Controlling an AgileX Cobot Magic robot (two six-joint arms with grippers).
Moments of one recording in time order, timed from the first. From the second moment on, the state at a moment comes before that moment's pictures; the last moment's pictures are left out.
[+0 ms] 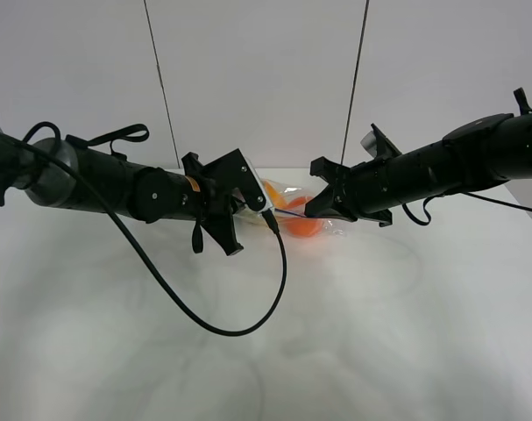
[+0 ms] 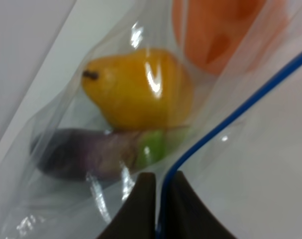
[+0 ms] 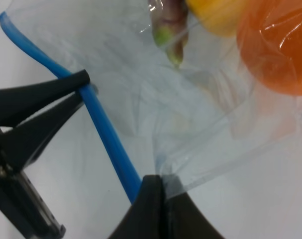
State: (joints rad) left arm -0.49 1.95 -1.08 -0.13 -0.12 0.85; right arm 0.20 1.80 -1.05 1.23 0.63 -0.70
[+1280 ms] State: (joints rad) left arm -0.34 1.95 -1.08 -0.13 -0.11 0.88; right arm 0.20 1.80 -1.05 1.23 0.64 -0.70
